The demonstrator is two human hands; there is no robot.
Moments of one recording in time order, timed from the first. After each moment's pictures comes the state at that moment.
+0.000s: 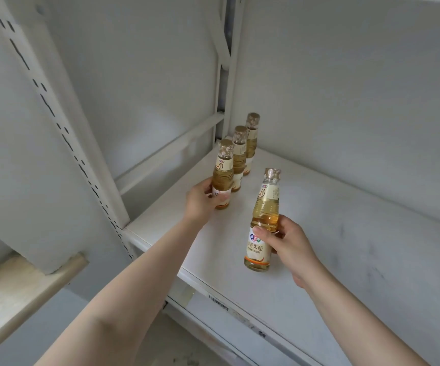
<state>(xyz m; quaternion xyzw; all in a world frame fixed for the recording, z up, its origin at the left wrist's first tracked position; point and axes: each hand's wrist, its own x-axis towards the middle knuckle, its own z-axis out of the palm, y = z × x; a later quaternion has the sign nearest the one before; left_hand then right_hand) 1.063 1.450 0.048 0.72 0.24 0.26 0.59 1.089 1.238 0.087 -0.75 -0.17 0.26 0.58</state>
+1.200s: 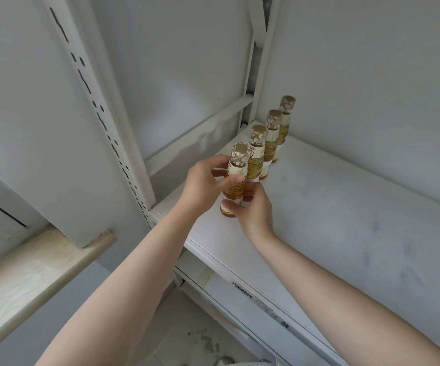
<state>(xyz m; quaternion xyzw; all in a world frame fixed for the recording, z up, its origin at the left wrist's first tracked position) 1.003 1.470 0.106 0.77 0.22 0.24 0.55 1.073 1.361 0.046 -0.80 -0.22 0.14 0.54</state>
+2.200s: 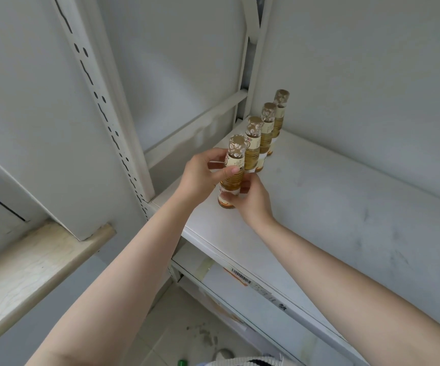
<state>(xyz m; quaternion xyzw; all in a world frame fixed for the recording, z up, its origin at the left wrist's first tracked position) 0.994 1.470 0.103 0.78 0.20 0.23 0.55 1.073 1.355 0.052 -0.82 -0.25 0.15 0.50</state>
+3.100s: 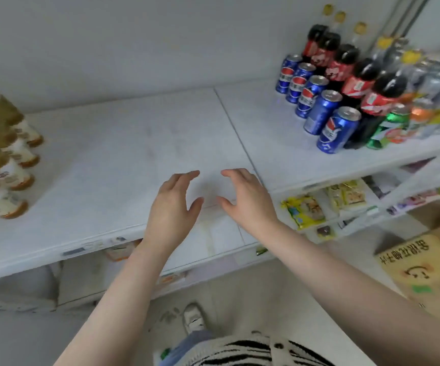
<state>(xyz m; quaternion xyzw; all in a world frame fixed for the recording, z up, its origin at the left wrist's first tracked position) 0.942 1.124 0.073 0.93 -0.15 0.07 0.33 0.936 0.955 0.070 -0.96 -0.02 -0.06 0.26</state>
